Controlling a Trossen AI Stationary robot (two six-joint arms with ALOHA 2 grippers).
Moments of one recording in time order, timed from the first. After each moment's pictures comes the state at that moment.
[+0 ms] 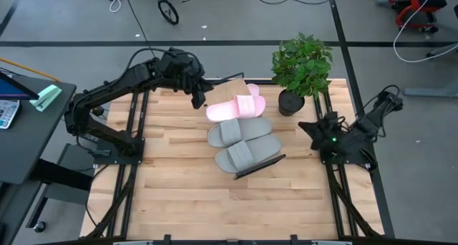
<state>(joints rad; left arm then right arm) 0.42 1.39 1.50 -0.69 0.09 -0.02 0.68 0.34 0.46 -0.65 1.11 1.08</state>
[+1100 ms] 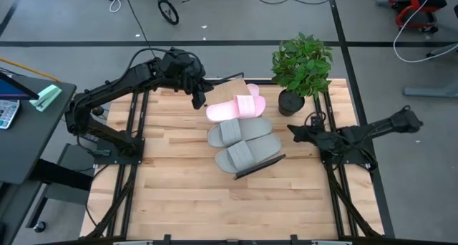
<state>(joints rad) 0.42 1.40 1.50 -0.70 0.09 0.01 0.24 0.37 0.09 -0.23 0.81 1.31</state>
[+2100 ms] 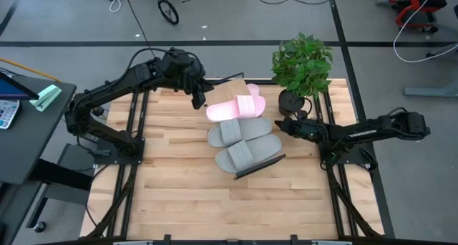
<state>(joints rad) 0.42 1.39 1.50 -0.69 0.09 0.02 -0.17 0.98 0.04 0.54 0.39 1.35</state>
